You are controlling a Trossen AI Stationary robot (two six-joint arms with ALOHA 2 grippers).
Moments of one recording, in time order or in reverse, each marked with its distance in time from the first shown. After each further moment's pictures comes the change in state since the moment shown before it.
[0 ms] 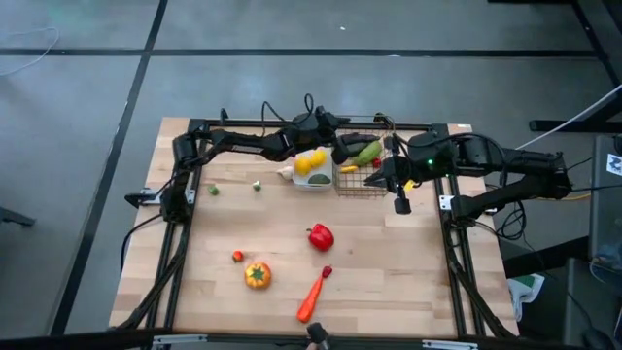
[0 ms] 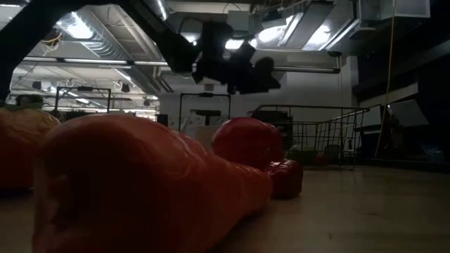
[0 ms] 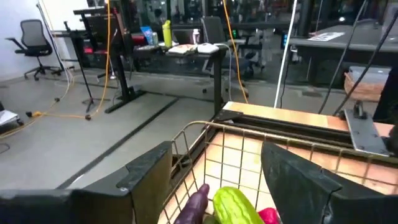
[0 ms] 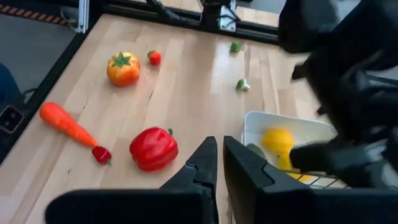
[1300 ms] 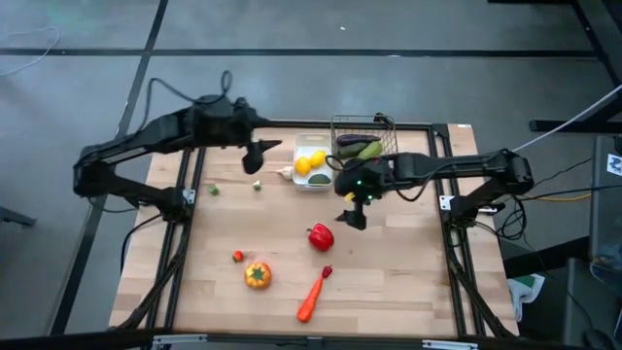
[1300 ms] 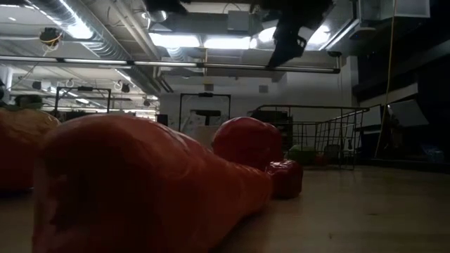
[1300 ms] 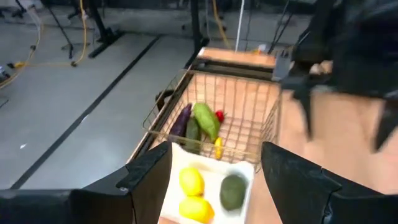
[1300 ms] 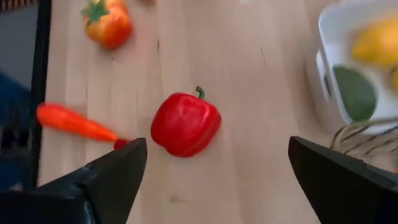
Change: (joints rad) left arm -0.088 -0.885 -0.019 -1.198 0.003 -0.009; right arm 0.001 0.387 0.000 0.038 -0.104 0.372
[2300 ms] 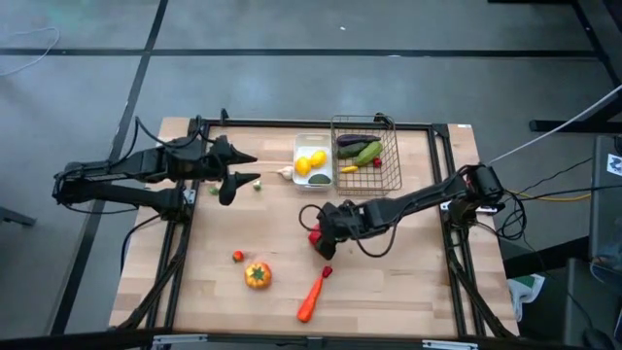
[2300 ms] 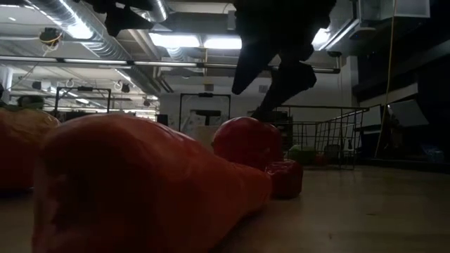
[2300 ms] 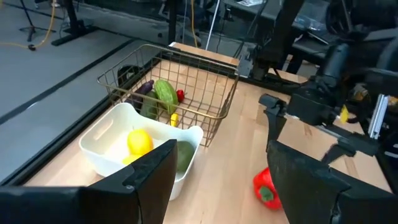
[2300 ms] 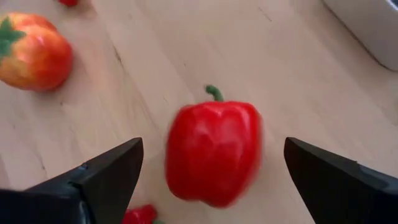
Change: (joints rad) left arm -0.164 -0.409 -0.531 0.218 -0.028 -0.253; right arm 0.254 0.282 0.000 0.182 0.365 0.595
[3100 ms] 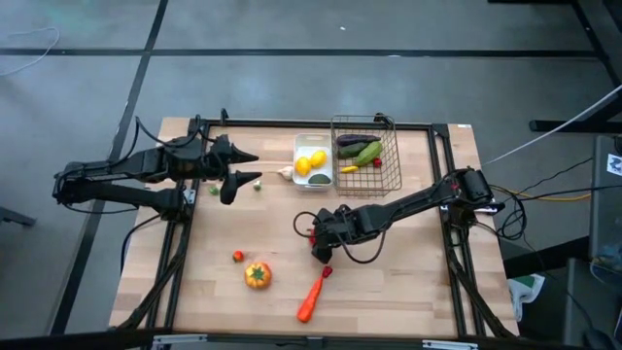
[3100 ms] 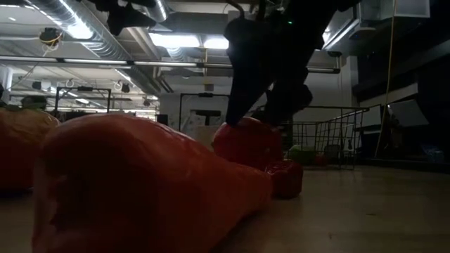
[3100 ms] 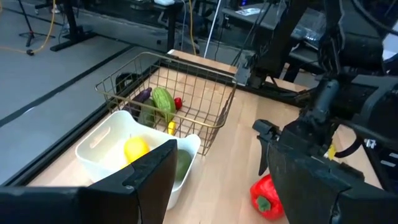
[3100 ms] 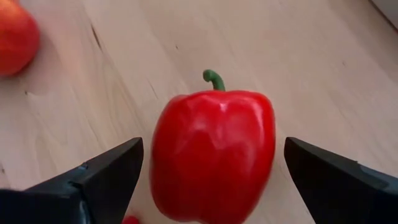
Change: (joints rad) left arm 0.001 0.009 0.000 0.039 0.001 -0.006; right arm 0.006 0.089 0.000 0.038 0.004 -0.006
